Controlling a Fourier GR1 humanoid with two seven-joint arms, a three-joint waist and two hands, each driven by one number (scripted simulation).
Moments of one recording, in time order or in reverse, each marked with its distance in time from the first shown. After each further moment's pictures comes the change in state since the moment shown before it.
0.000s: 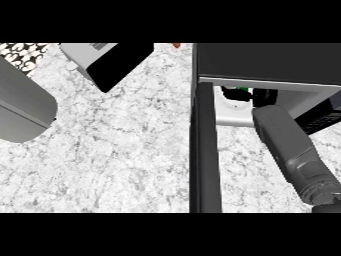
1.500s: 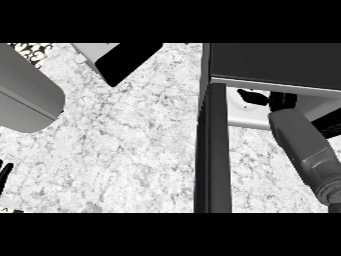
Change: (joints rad) left arm -0.135 0.004 -0.034 0.088 -0.059 0.023 0.030; right arm -0.001 -0.082 -0.016 0.114 0.054 -0.083 0.022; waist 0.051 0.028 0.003
